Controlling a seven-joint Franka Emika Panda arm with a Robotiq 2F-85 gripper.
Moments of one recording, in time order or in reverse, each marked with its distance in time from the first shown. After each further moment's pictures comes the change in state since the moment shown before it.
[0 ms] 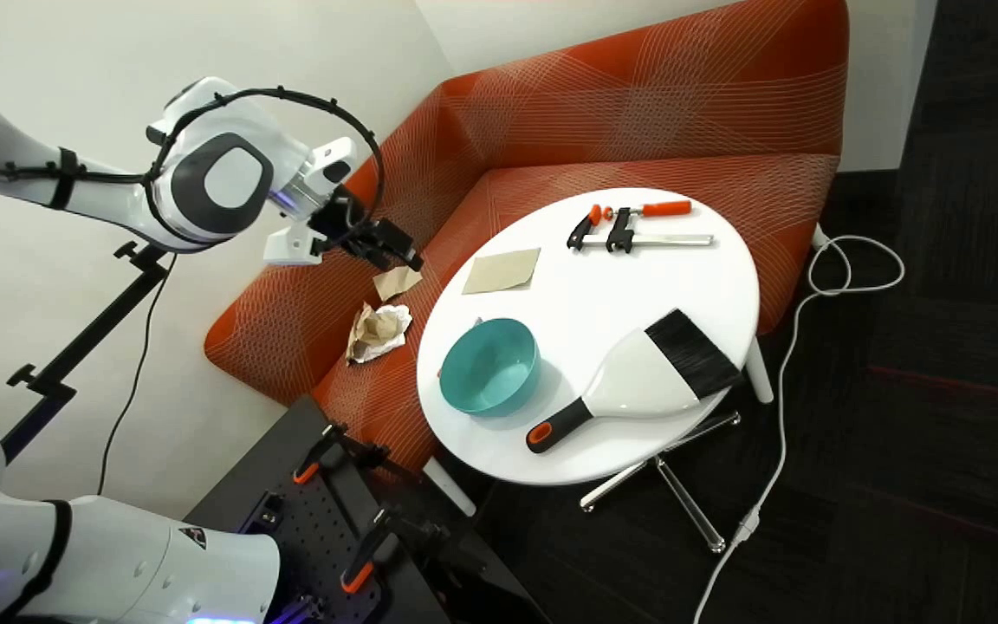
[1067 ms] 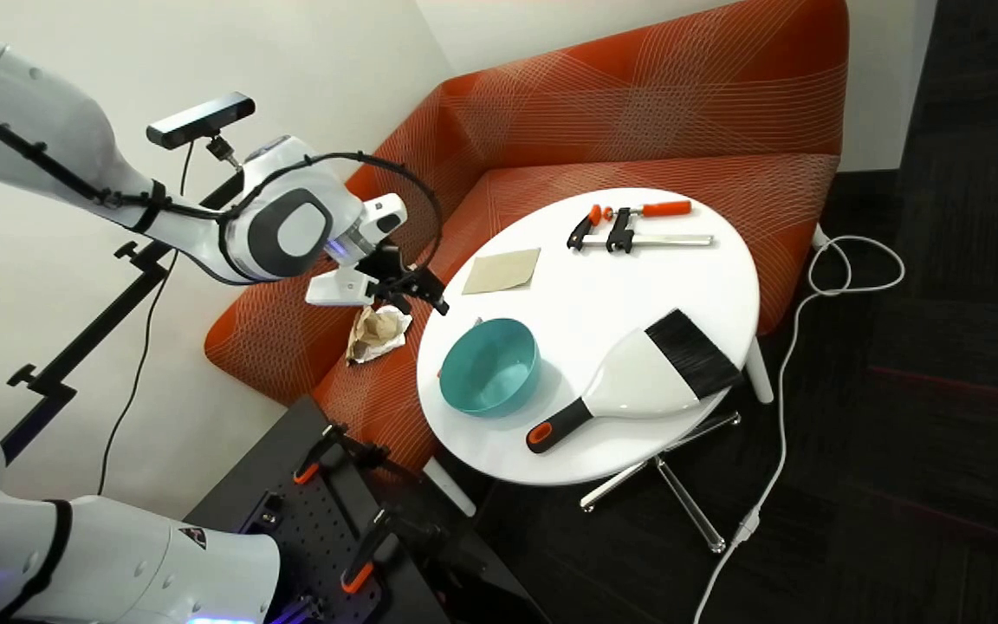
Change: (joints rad) arm 0.009 0.251 -0.025 0.050 0.001 0.085 -0.122
